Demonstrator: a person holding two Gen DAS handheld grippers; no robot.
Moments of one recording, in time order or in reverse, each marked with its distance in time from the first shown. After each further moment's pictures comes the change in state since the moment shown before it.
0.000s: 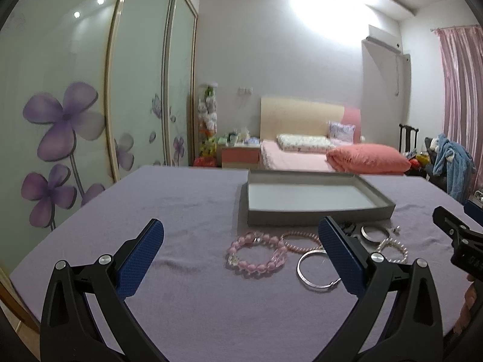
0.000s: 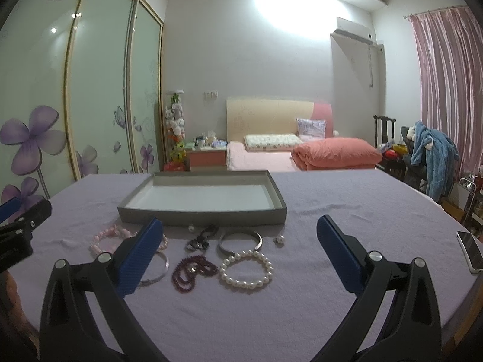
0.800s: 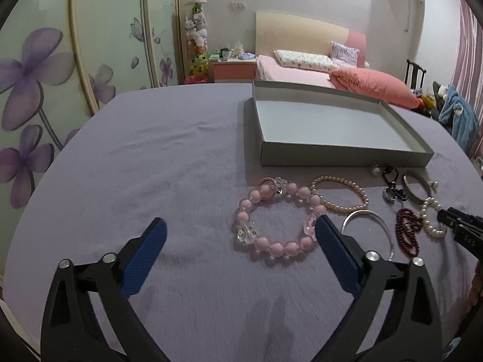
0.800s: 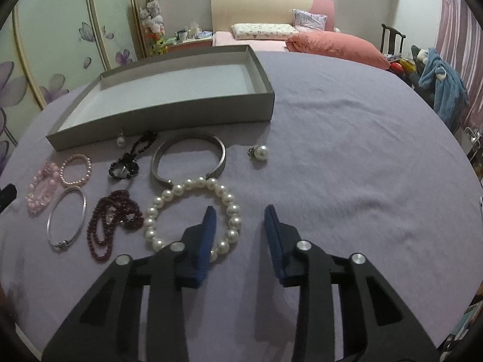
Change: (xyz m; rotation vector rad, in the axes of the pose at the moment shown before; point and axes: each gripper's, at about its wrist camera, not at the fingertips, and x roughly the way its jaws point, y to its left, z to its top) left arm 0.104 0.020 -0.006 0.045 0.435 -0.035; right arm 0.119 -0.027 -0.039 0.015 0.533 -0.028
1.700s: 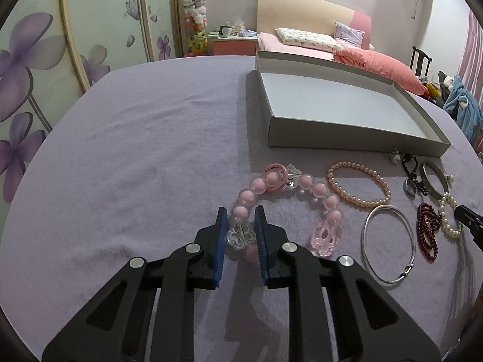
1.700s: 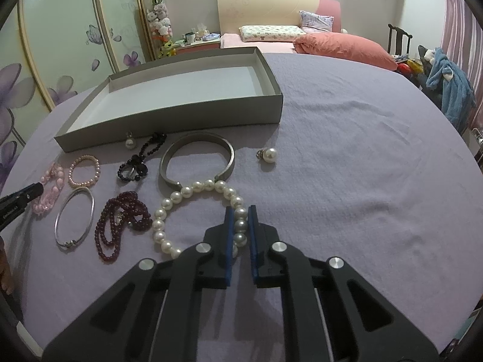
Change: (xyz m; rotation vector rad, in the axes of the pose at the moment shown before) left arm 0.027 0.008 0.006 -0.015 0.111 -0.010; right arm 0.002 -0.008 0.010 0.023 -0.008 0.067
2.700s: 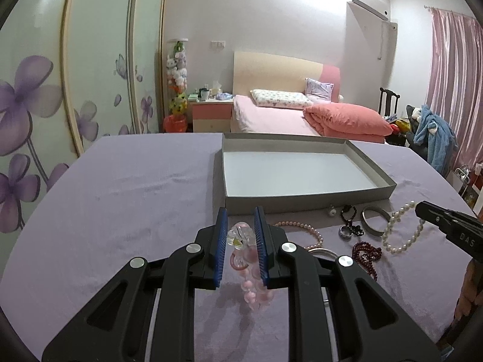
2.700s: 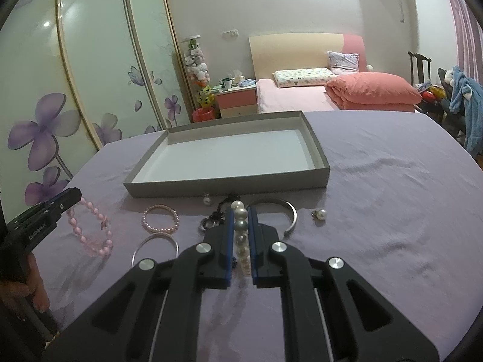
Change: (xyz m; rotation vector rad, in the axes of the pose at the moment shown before) left arm -0.071 -0.026 0.006 0.044 -0.324 -0.098; right arm -0.063 0.037 0.019 -0.028 -0.226 0.181
